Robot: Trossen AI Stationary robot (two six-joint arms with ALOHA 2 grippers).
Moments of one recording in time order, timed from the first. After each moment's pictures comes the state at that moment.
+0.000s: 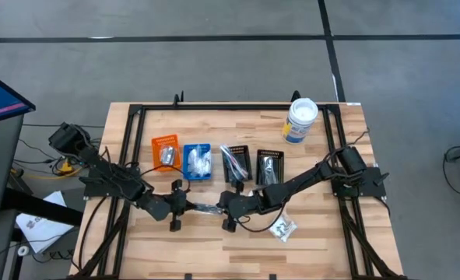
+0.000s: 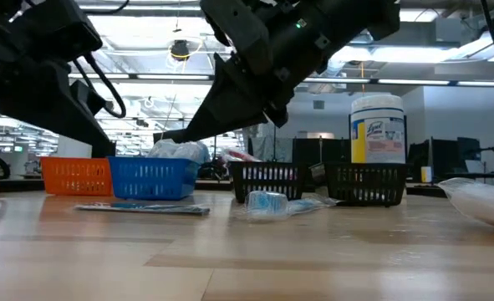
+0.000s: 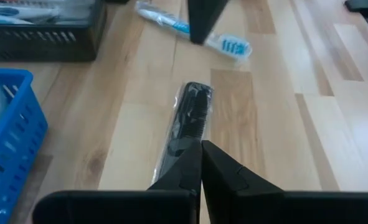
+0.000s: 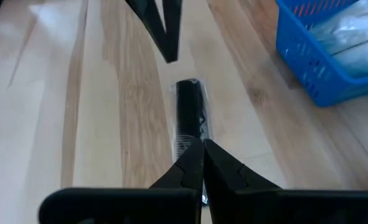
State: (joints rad) left arm -0.60 1.34 0.41 0.21 -0.52 -0.45; right arm 0.34 2.02 1.27 0.03 0.36 0.41
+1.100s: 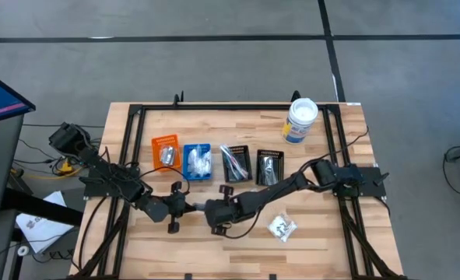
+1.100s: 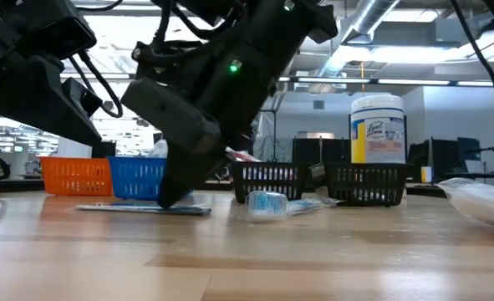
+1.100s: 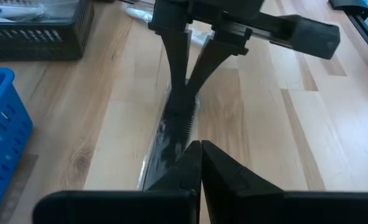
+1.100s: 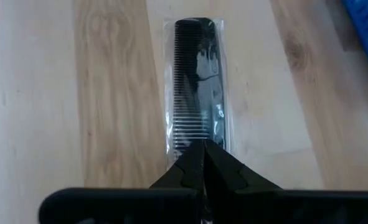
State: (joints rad) left arm -0.63 1.34 0.40 0.23 -0.51 -0.46; right arm 0.33 2.33 1.73 -0.45 0.33 0.38
